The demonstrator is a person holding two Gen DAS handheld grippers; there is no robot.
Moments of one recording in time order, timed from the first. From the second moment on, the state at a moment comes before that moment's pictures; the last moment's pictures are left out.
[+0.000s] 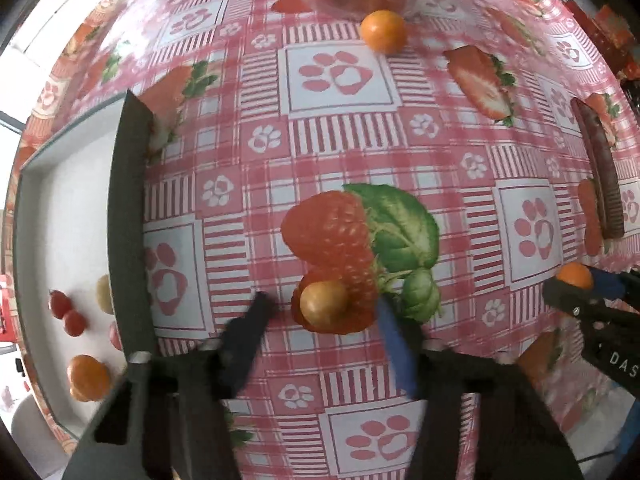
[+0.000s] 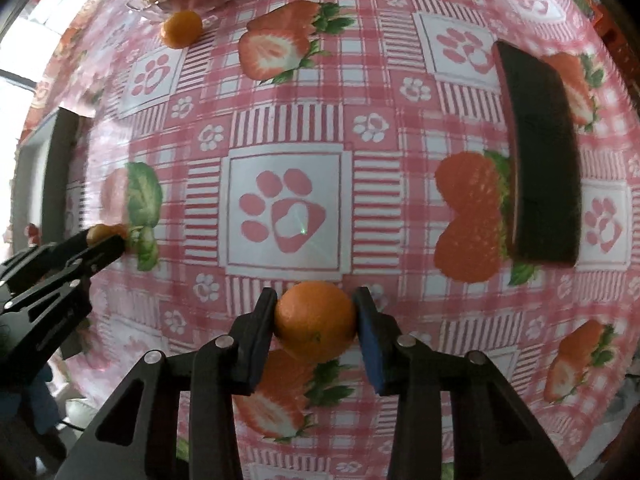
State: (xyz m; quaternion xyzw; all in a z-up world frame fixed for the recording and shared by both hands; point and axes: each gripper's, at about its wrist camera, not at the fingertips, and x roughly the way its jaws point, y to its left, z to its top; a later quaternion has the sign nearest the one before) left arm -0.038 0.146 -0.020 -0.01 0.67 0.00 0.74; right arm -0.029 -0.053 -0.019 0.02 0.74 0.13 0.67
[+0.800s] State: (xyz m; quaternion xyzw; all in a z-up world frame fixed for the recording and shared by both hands) left arm -0.075 0.167 0.028 -0.07 0.65 -0.04 0.75; right arm -0.066 -0.072 0.006 0.05 0.74 0.13 0.65
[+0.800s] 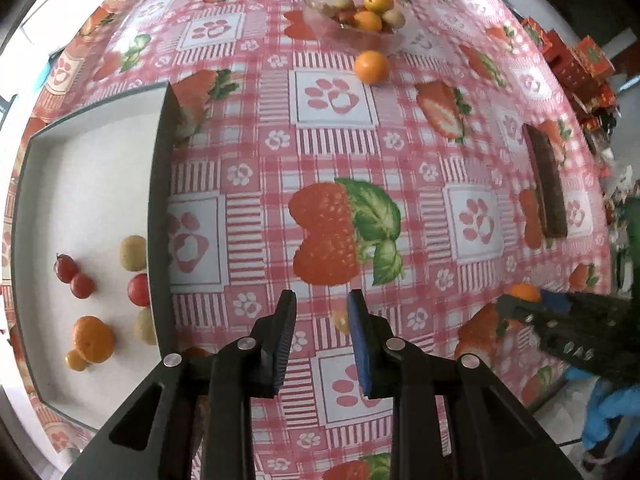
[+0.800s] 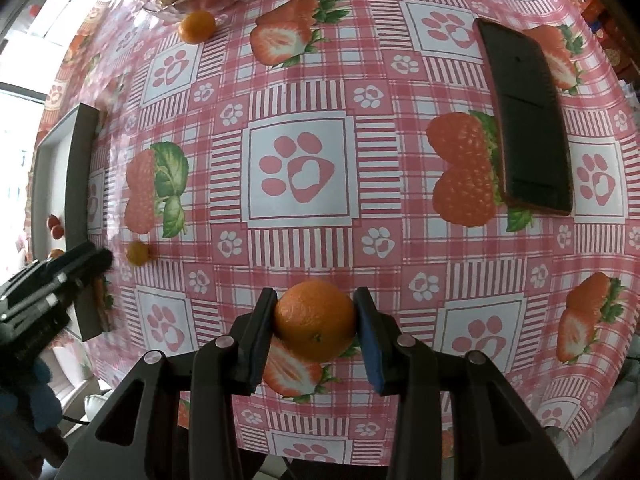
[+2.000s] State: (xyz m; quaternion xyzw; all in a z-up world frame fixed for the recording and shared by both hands) left arm -0.088 0.171 0.006 -0.10 0.68 -0.05 0.73; right arm -0.070 -0.065 0.017 0.04 0.74 0.10 0.67
